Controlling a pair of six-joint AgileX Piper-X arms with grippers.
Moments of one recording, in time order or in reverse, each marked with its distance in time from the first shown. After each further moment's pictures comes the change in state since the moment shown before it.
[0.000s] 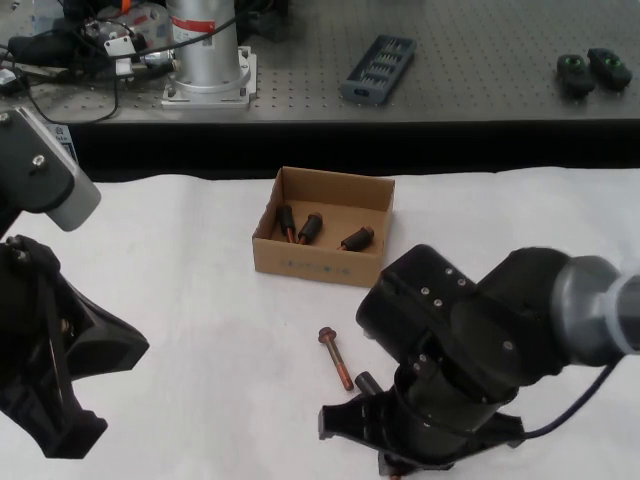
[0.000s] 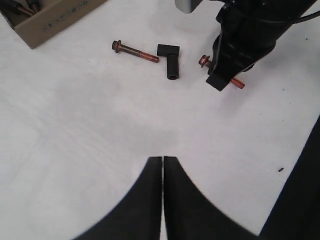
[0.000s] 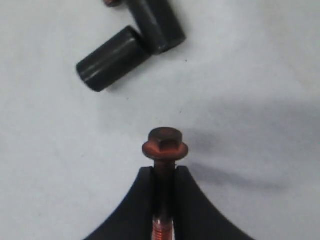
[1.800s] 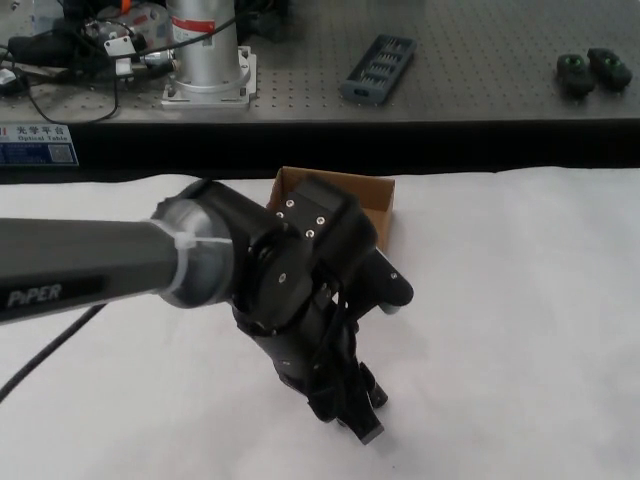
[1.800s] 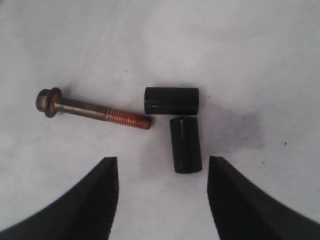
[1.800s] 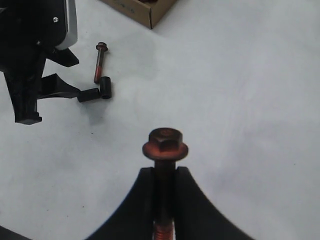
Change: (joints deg) left arm -19.1 48.8 -14.0 -21.8 -16.8 -6.3; right arm -13.1 -53.1 0.1 26.8 8.1 -32.5
